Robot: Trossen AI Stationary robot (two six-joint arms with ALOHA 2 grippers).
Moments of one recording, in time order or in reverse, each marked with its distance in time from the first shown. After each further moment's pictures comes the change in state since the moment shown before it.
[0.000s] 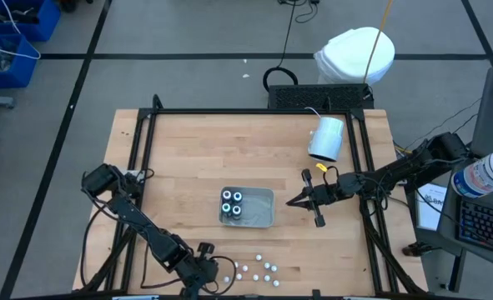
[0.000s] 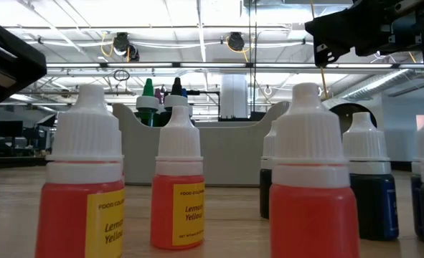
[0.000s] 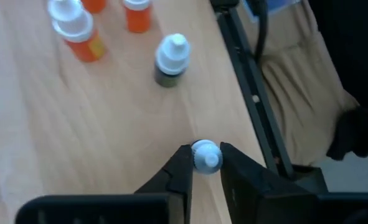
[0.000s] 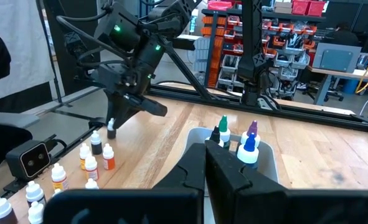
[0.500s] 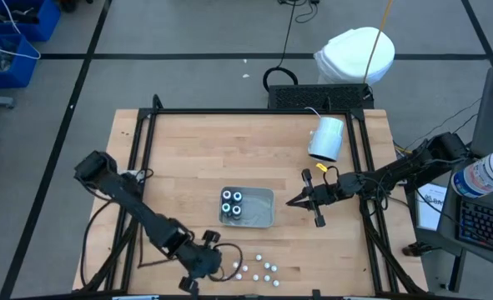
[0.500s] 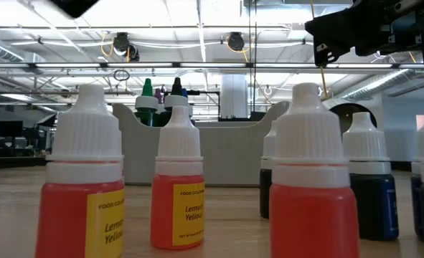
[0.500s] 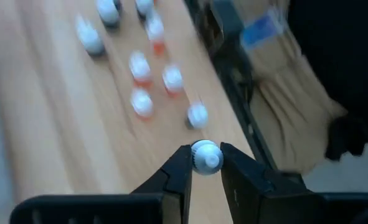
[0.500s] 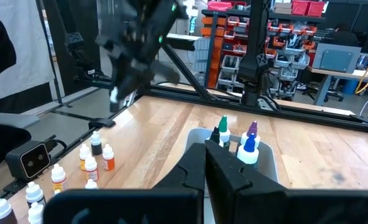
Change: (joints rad) left arm 0.116 -0.153 0.138 -0.231 0.015 0.197; right arm 0.000 0.000 0.000 0.003 0.000 0.000
